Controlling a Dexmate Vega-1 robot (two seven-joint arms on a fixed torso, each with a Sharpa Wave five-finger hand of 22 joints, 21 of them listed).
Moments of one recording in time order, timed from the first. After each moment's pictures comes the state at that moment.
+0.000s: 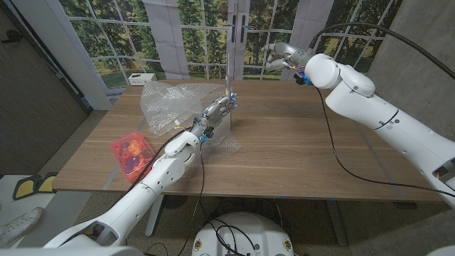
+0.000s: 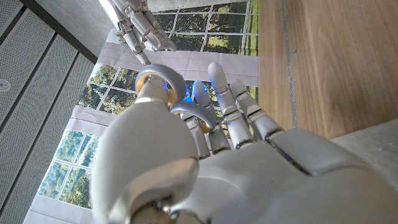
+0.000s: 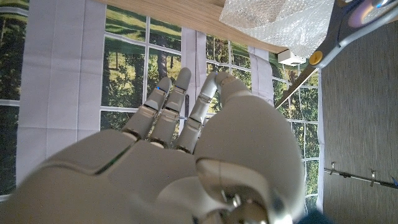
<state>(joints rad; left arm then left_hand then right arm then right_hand) 0.88 0.40 0.45 -1.48 -0.85 -0.19 -0.18 1.04 0.13 0.20 -0.11 0.22 0.94 -0.08 0.25 0.29 0.51 -0.13 0.90 1.10 0.63 -0.06 0.81 0.97 0.39 -0.04 0.51 0.32 -0.47 -0.79 -0.64 -2.07 -0.32 -0.61 0.24 1.12 0.18 0.22 -0.06 0.42 0.17 -0.06 0.20 0.20 0.73 -0.16 0.77 0.60 0.66 -0.06 0.28 0.61 0.46 0.03 0.22 0.19</state>
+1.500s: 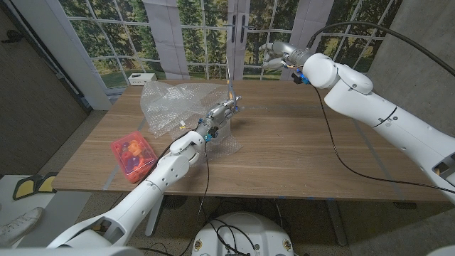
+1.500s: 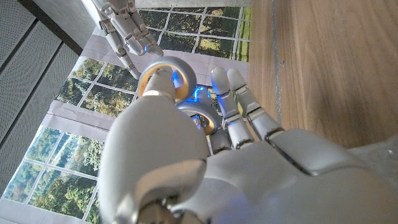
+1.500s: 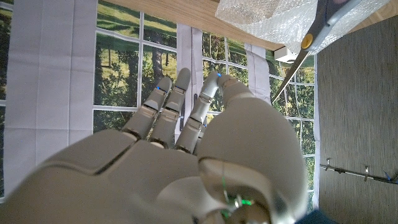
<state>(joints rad) 0.86 0.38 0.47 -1.47 -0.87 -0.10 -0.15 1.17 0.13 0.15 -0.13 0.19 1.02 -0.02 0.30 0.42 0.48 -0.12 1.20 1.18 0.63 -0.06 1.09 1.09 0.46 -0.03 0.70 0.39 -0.44 -0.80 -0.68 -2.05 -0.28 -0.59 0.20 1.08 0.18 0.22 -0.04 0.39 0.19 -0.07 0.20 0.20 0.75 -0.15 0.77 0.59 0.66 -0.06 0.27 0.61 0.46 0.03 0.22 0.19</state>
